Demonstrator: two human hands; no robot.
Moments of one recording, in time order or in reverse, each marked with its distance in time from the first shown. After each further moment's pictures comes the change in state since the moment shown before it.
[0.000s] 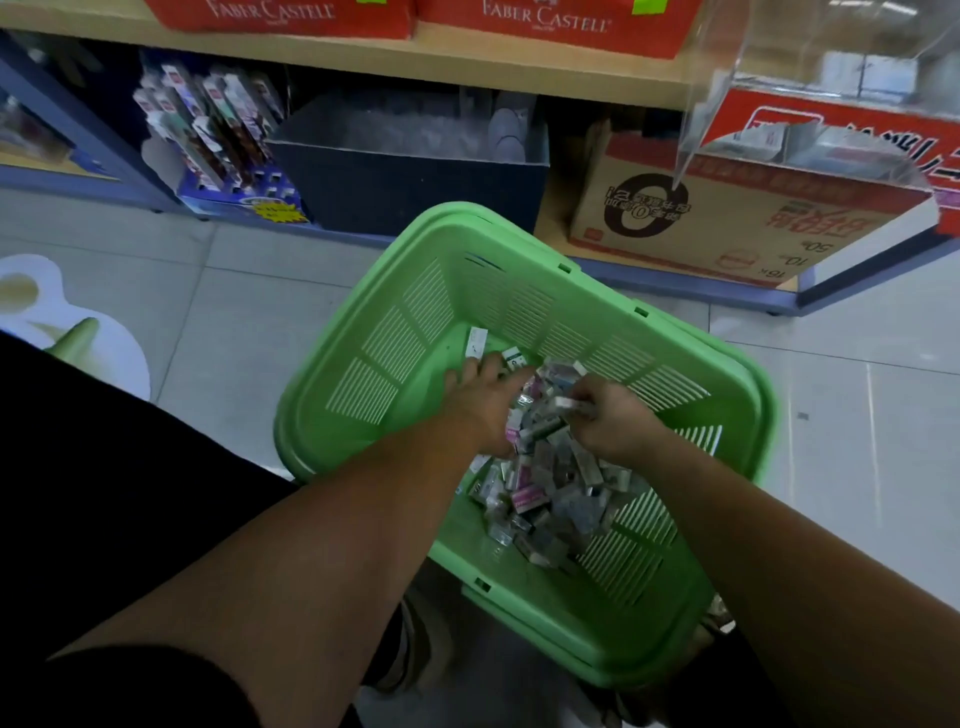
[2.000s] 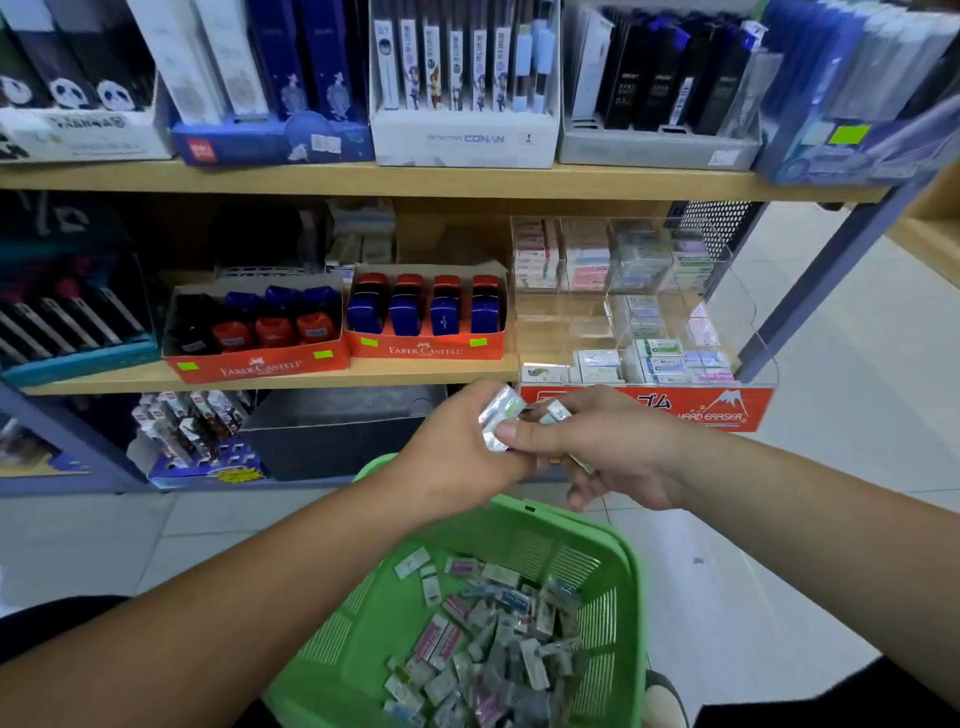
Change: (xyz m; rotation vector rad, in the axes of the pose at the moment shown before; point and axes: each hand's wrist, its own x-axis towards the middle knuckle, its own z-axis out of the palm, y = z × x) left_hand -0.149 0.101 -0.260 -0.926 0.303 0.422; right_hand -0.178 -0.151 -0.209 0.687 0.047 -0.116
